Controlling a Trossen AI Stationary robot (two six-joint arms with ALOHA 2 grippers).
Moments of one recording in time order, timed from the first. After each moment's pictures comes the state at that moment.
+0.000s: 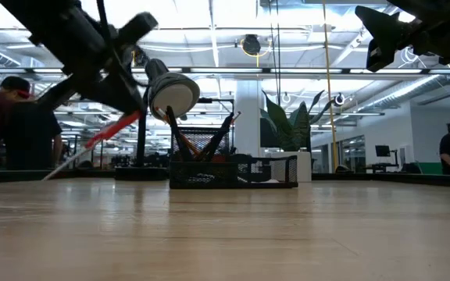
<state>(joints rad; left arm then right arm) -0.42 1.49 0.83 -0.44 -0.74 -1.66 0.32 0.91 0.02 1.19 0.10 0.07</state>
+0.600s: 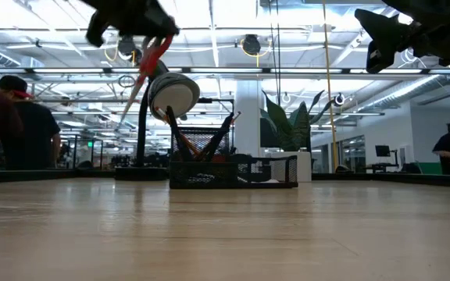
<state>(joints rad) -0.47 1.43 0.83 0.12 -1.17 -0.59 0.32 0.91 0.02 1.17 0.10 0.07</state>
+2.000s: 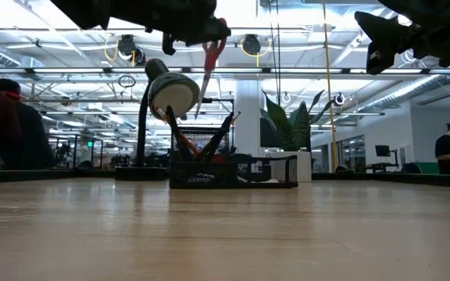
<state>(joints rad) -0.04 1.49 0.83 0.72 -0.55 0.04 0.32 0.91 0.02 1.16 0.10 0.07</state>
